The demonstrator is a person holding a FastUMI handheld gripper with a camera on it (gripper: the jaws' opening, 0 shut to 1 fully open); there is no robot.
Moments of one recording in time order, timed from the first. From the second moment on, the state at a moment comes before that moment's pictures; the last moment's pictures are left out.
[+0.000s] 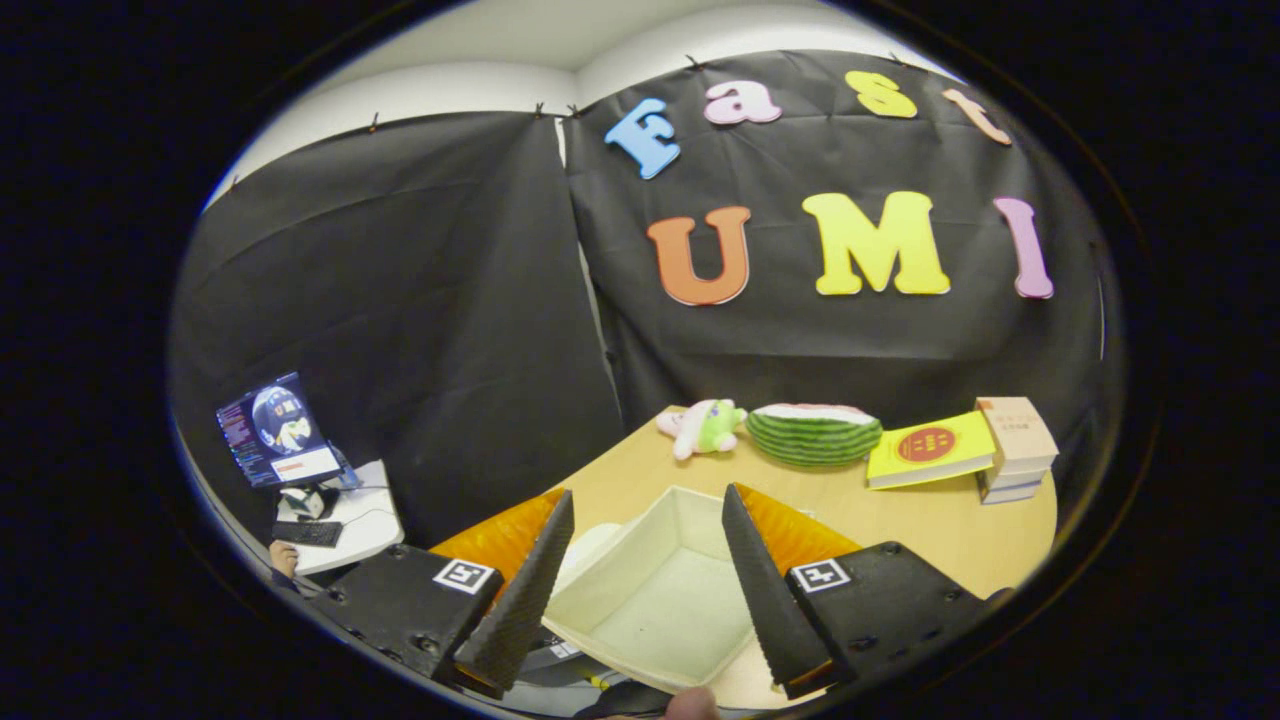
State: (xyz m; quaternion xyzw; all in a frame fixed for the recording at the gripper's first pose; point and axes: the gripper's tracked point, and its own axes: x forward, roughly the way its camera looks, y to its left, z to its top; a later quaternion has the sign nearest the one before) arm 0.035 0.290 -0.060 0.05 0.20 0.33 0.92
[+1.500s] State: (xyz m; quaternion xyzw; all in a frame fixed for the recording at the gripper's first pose) arm 0.040 0.088 -0.352 0.06 0.54 0.15 0.83
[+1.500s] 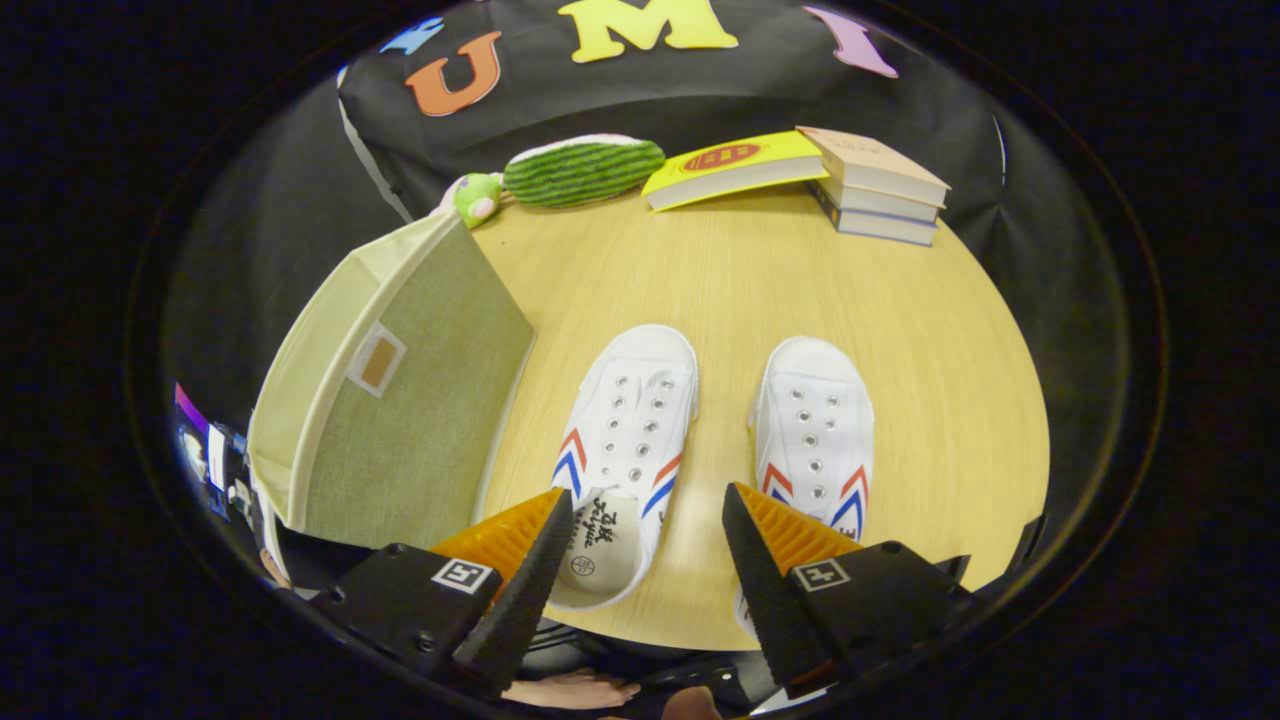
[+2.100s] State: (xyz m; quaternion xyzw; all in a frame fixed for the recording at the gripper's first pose) arm 0.045 0.109 -0.398 0.06 0.58 0.17 0.79
